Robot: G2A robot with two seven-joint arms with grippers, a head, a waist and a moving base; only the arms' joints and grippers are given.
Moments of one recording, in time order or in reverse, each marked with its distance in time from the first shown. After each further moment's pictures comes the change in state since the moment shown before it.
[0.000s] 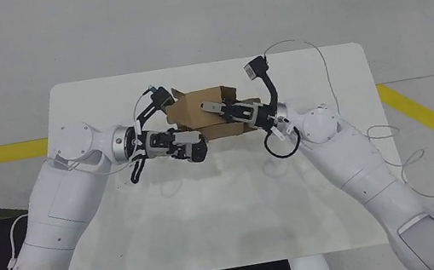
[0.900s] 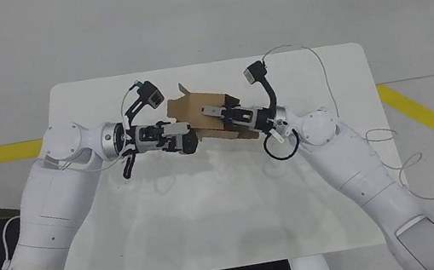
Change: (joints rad) left arm 0.007 0.008 -0.054 0.020 0.004 -0.013 0.010; right arm -0.014 -0.013 0.021 0.027 -0.016 0.013 0.021
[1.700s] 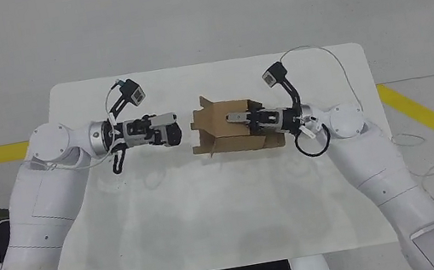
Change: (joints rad) left arm -0.004 0.014 -0.049 0.083 0.086 -0.012 0.047; right arm -0.065 0.068 0.175 -0.057 0.094 0.112 0.338
